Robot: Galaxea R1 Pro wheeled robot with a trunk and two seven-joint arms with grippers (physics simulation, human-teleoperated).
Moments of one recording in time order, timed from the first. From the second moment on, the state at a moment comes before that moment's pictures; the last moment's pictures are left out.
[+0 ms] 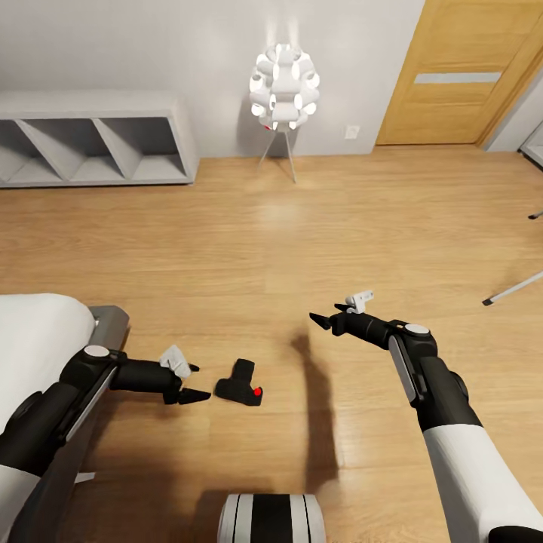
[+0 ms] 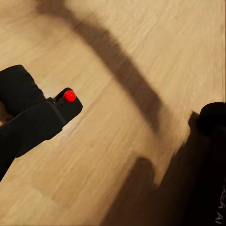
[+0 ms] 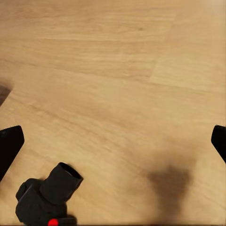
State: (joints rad) left arm -0.64 0.40 -0.26 -1.33 0.00 0.68 -1.15; right arm -0.77 -0.05 -0.04 -1.18 0.01 0.49 0.70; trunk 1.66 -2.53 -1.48
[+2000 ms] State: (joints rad) left arm -0.64 0.41 -0.05 -1.52 0.01 0.65 -1.34; right arm -0.77 -0.05 -0.04 -1.17 0.01 0.48 0.72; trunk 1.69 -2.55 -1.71
